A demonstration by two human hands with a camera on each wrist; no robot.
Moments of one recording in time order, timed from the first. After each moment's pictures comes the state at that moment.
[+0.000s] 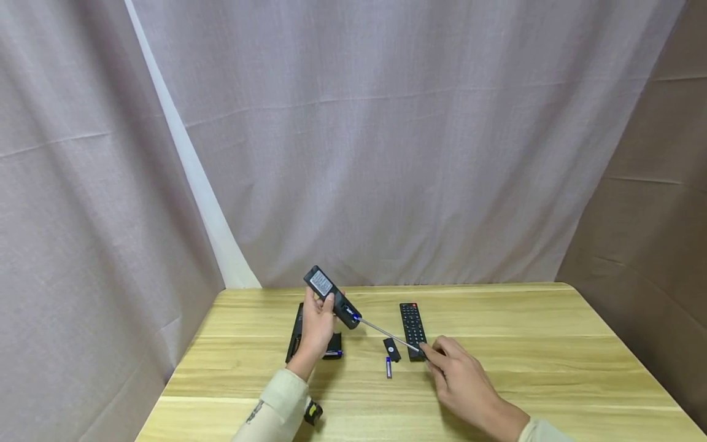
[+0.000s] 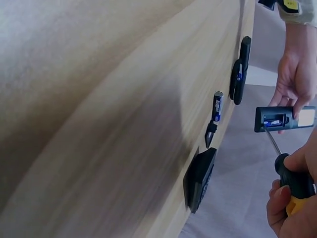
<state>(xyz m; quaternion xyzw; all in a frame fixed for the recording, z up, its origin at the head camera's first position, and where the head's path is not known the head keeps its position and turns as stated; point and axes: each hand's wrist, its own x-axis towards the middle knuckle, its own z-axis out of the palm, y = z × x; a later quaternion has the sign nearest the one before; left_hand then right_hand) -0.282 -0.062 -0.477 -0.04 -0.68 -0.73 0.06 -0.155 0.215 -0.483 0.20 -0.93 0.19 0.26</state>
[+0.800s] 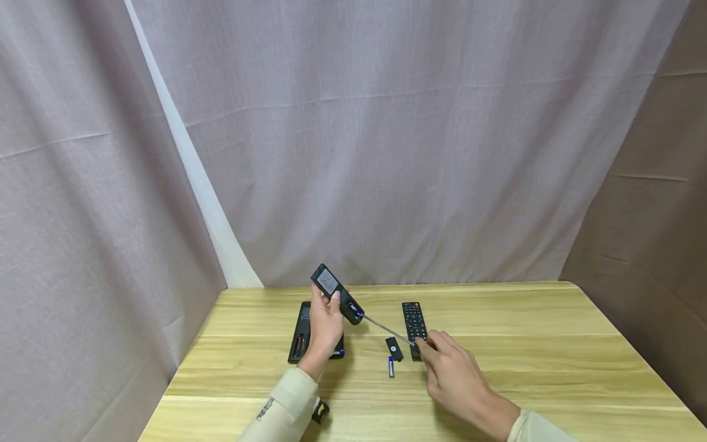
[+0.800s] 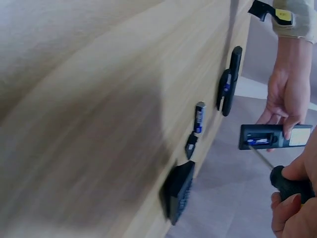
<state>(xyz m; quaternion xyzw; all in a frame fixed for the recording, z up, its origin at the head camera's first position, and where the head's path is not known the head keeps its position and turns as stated) -0.283 -0.049 -0.481 -0.05 -0.72 -0.68 0.12 -0.164 0.201 -0.474 0.25 -0.90 0.14 0.33</state>
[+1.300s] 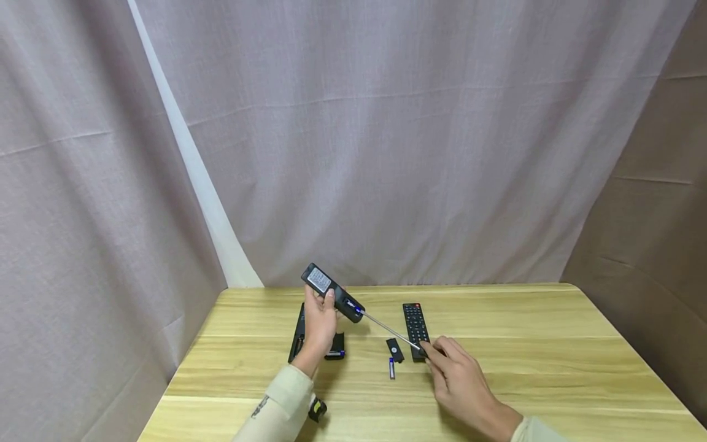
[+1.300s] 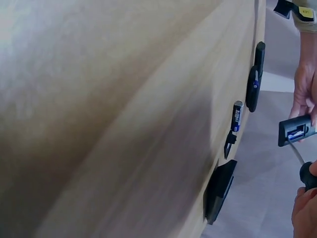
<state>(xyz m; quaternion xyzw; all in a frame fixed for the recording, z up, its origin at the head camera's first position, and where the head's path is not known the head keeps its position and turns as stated) -0.290 -0.056 -0.477 -0.02 -0.64 -0.76 0.10 -0.168 0.211 -0.500 0.25 -0.88 0.20 0.36</state>
